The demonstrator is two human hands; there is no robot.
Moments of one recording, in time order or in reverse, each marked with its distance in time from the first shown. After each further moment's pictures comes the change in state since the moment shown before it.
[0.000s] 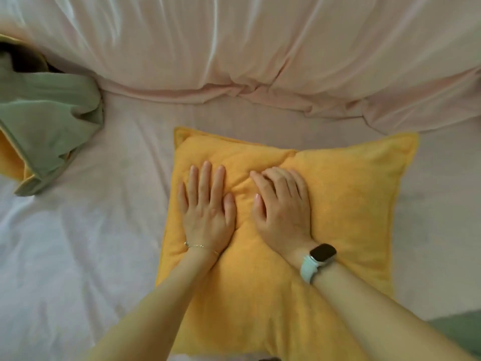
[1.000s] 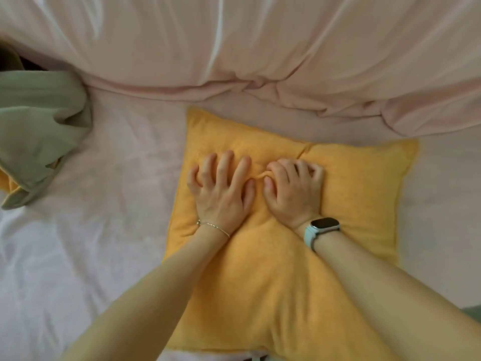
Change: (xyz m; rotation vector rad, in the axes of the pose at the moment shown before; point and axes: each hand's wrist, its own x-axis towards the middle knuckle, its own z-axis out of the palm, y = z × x) left_hand 0.051 0.003 0.026 0.107 0.212 0.190; right_hand 0.039 0.043 0.047 -0.212 0.074 -0.043
